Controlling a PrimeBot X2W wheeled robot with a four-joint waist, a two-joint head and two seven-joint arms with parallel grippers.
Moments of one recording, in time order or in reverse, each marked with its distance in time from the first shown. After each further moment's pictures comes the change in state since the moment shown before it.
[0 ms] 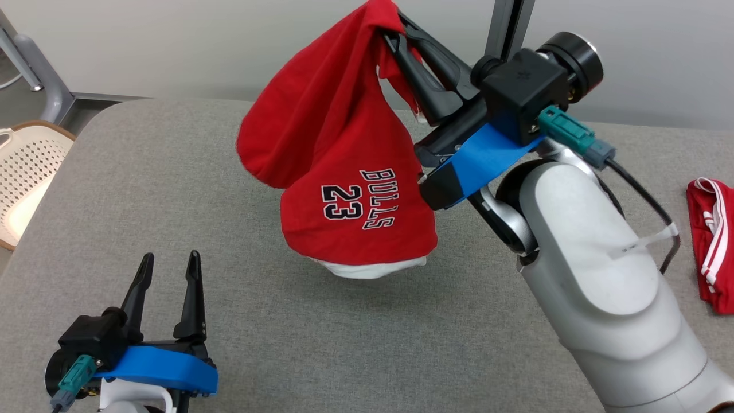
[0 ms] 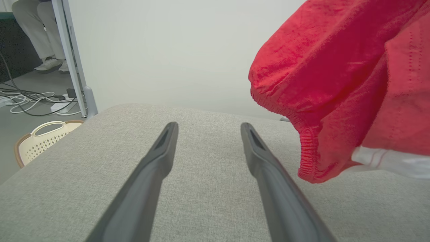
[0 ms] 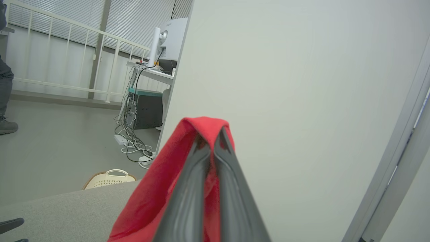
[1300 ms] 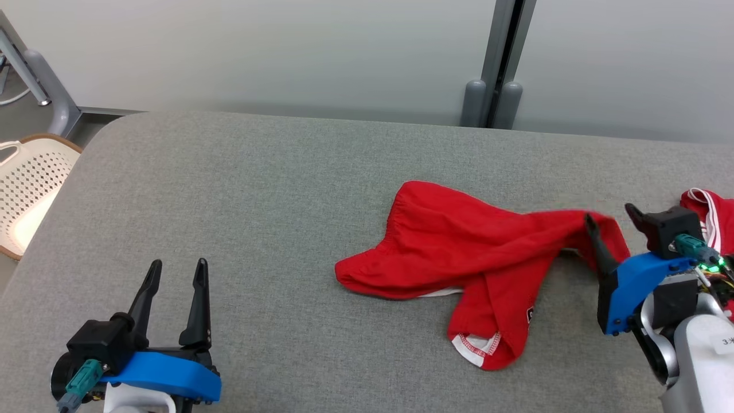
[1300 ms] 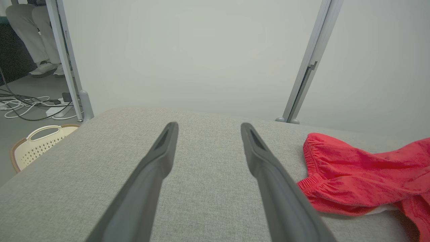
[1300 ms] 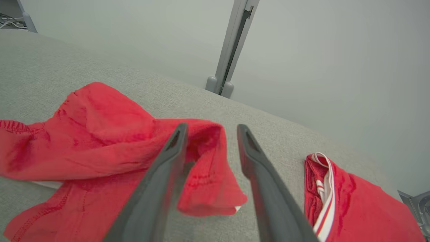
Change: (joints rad) left arm 0.002 0.012 -0.033 0.019 -0.011 0.000 -0.012; right arm 0.548 -0.149 -0.466 -0.019 -0.156 0.000 0.261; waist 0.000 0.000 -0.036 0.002
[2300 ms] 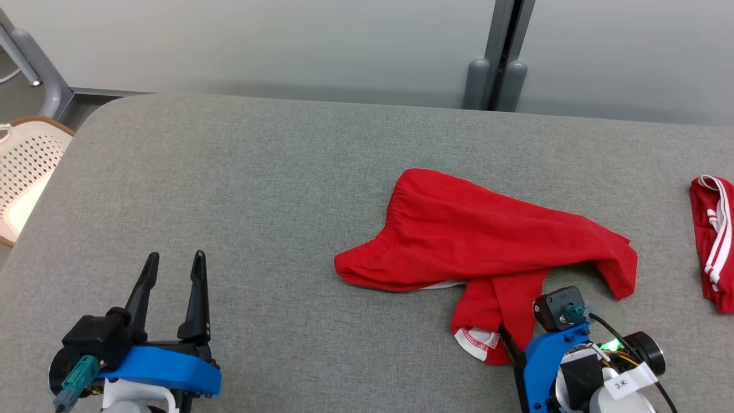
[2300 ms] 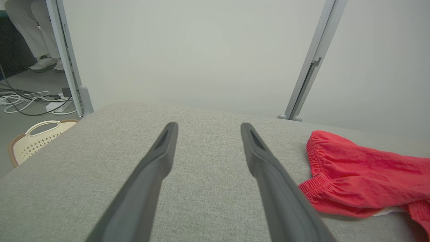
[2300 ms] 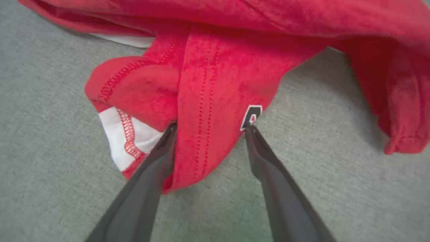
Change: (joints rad) left arm -0.005 0.009 -0.003 -0.028 -0.016 0.022 -0.001; right arm 0.167 0.140 0.133 0.025 -0.007 0.000 0.193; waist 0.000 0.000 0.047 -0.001
